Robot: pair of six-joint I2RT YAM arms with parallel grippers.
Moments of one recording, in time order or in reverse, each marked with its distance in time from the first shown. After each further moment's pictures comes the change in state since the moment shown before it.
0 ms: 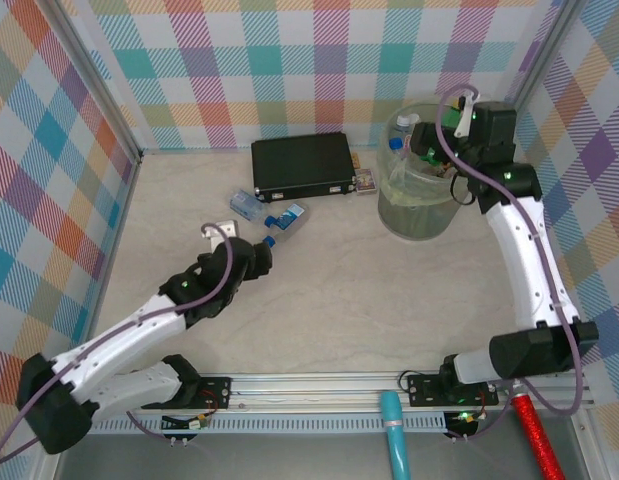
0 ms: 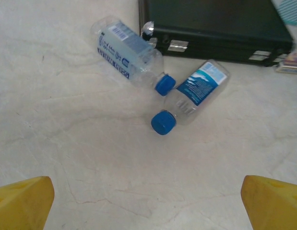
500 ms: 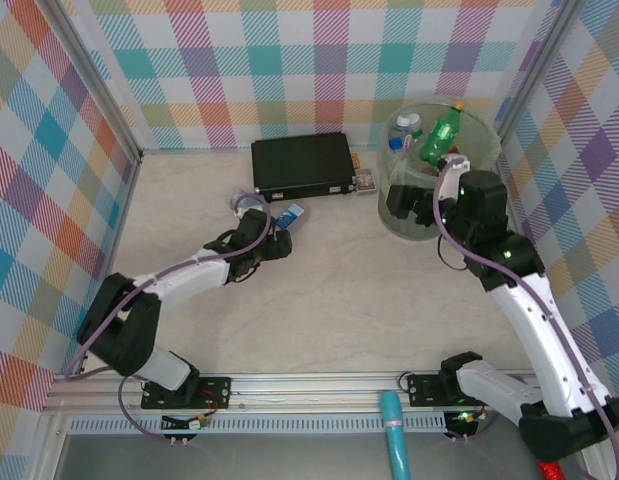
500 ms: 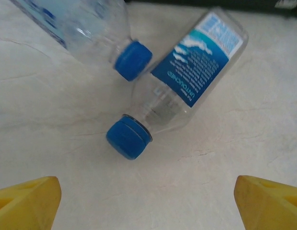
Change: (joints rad) left arm 0.159 0.493 0.103 0.290 0.312 0.117; right arm 0.198 -0.404 -0.413 0.061 -0.076 0.104
